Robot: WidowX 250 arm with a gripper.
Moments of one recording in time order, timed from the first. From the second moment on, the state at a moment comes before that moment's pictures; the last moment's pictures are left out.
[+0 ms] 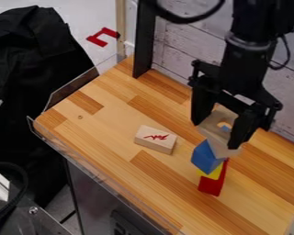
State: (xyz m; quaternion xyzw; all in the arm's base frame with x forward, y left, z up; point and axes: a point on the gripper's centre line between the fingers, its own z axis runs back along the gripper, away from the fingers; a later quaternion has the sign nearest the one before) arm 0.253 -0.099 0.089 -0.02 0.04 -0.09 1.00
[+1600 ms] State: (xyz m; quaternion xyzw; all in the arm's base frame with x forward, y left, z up) arm 0.253 -0.103 0.077 -0.01 0.07 -0.09 0.99
